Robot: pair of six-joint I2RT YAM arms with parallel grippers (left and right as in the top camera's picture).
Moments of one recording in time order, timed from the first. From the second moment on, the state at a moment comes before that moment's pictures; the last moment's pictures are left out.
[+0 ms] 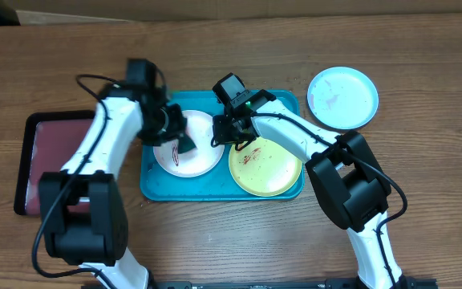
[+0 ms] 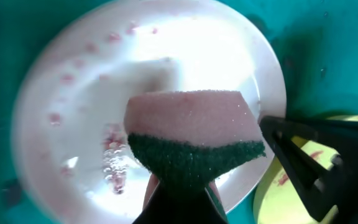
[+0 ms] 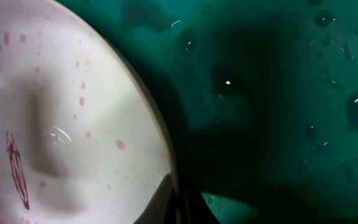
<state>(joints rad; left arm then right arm) -0.07 1.84 1.33 -0.88 0.27 -0.35 0.64 2.24 1.68 -0.67 -0.22 0.53</state>
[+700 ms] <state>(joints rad) -0.13 1.82 1.11 -0.74 -0.06 -0.47 0.64 2.24 1.68 -0.68 -0.22 0.53</state>
